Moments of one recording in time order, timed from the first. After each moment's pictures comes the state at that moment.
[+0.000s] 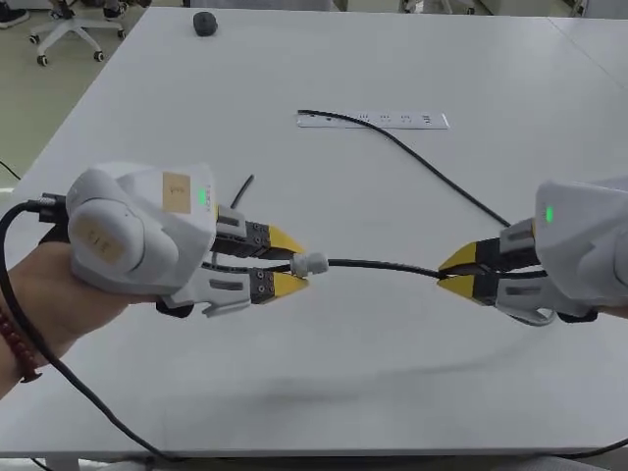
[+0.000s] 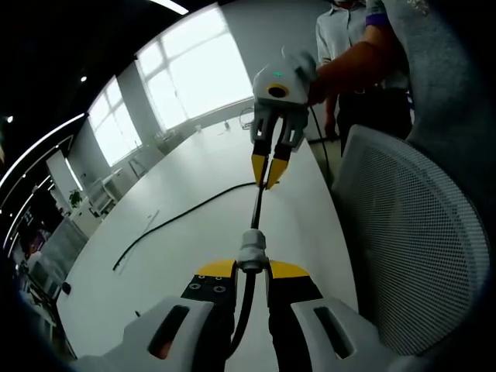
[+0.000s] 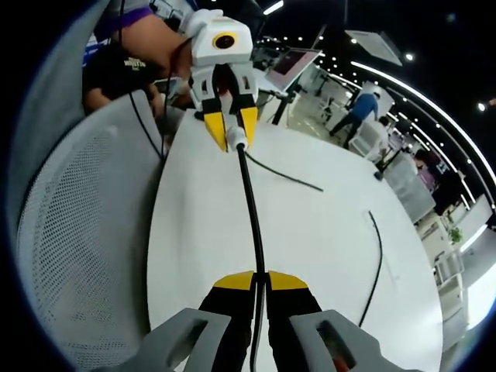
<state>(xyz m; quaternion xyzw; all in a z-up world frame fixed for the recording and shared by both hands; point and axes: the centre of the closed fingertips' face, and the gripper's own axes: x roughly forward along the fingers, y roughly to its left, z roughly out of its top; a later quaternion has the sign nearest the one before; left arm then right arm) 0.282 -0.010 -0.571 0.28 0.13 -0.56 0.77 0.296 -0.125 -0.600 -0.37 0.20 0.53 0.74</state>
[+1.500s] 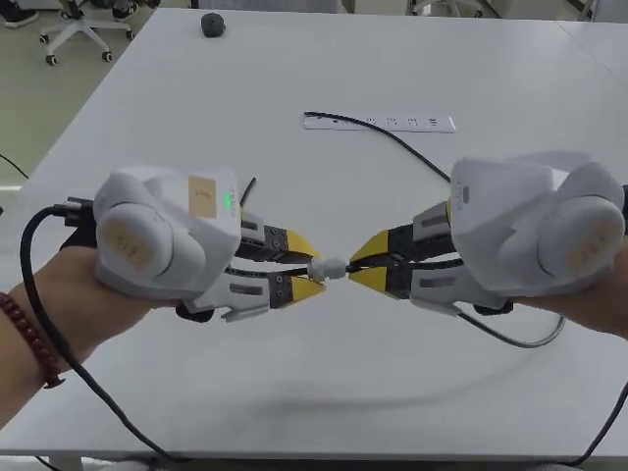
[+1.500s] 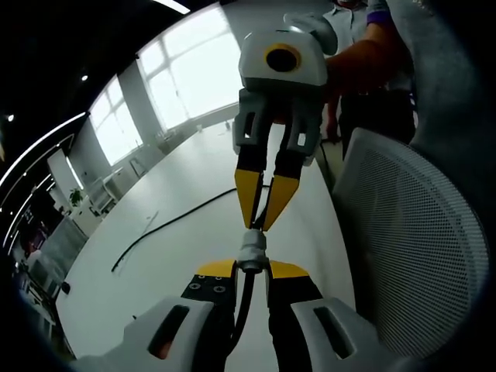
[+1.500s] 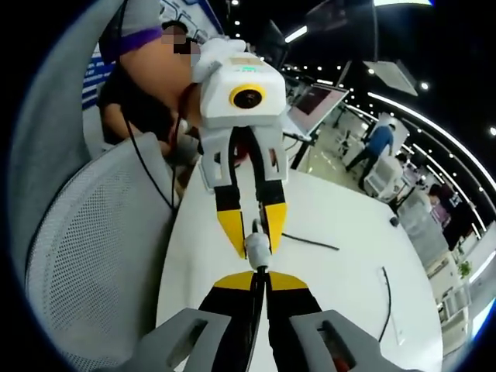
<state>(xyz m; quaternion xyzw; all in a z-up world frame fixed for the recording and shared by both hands) 0.283 -0.019 -0.571 0.28 0.13 -0.55 0.77 0.275 -0.029 -0.561 -0.35 0.13 0.59 0.71</state>
